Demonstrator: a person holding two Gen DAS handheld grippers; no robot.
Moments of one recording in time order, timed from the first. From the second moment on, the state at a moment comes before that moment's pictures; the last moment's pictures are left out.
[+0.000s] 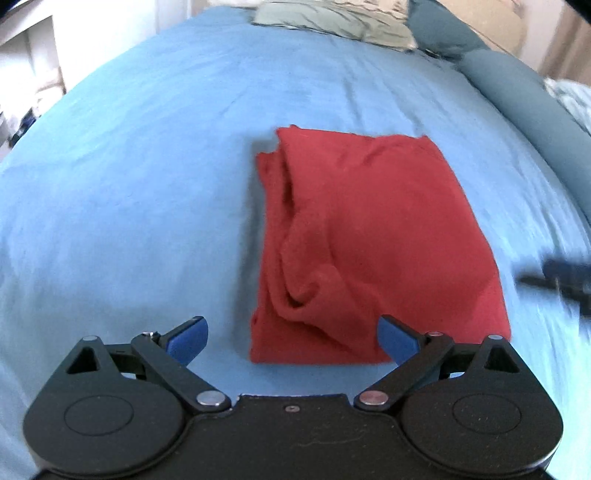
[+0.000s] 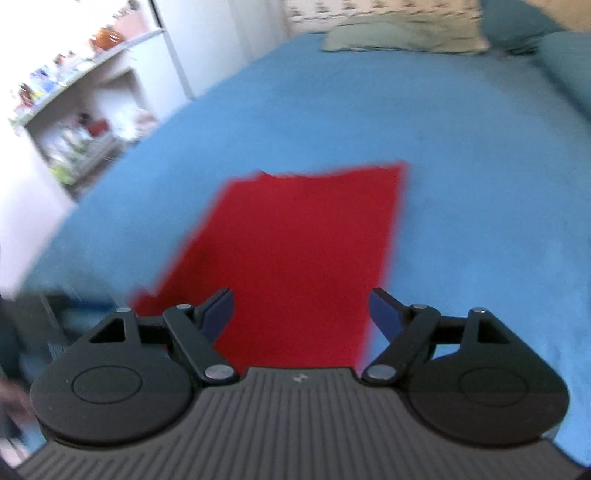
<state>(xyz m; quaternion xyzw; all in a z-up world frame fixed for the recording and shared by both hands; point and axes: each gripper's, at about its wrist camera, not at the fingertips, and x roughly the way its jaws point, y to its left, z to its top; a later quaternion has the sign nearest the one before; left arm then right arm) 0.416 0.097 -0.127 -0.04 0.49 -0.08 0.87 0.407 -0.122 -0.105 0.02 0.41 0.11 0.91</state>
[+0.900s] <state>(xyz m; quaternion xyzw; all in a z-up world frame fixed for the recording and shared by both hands) 0.422 0.122 -0.164 0.03 0.50 -0.03 0.86 0.380 -0.156 -0.175 0.00 0.46 0.00 0.89</state>
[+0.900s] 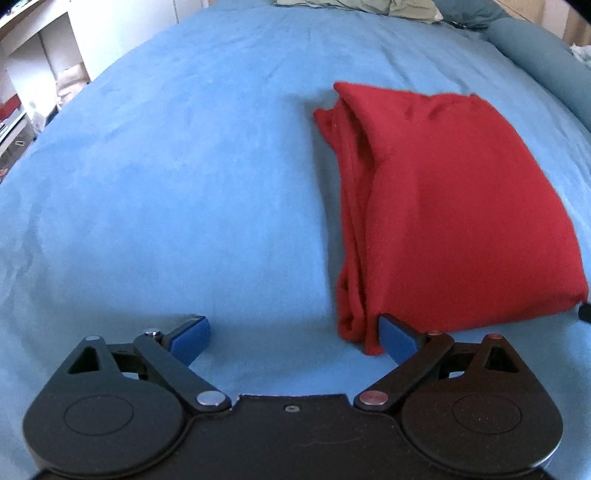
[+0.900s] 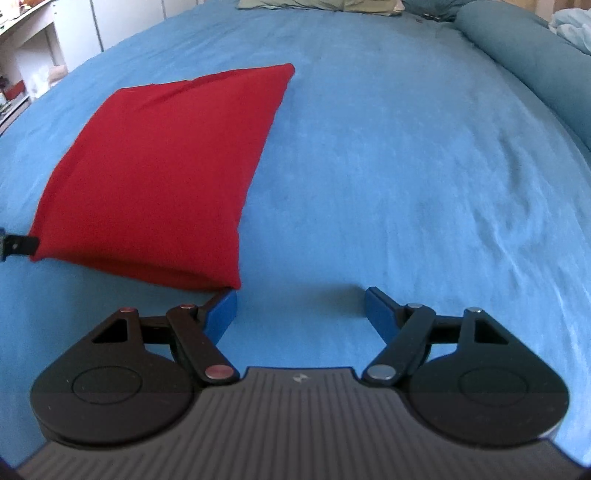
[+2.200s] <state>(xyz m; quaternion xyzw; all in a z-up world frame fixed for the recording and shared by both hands) 0.539 0.083 -0.153 -0.08 0.51 -0.15 0.84 0.529 -0.163 -0.169 0.19 0.47 0.13 0.85</state>
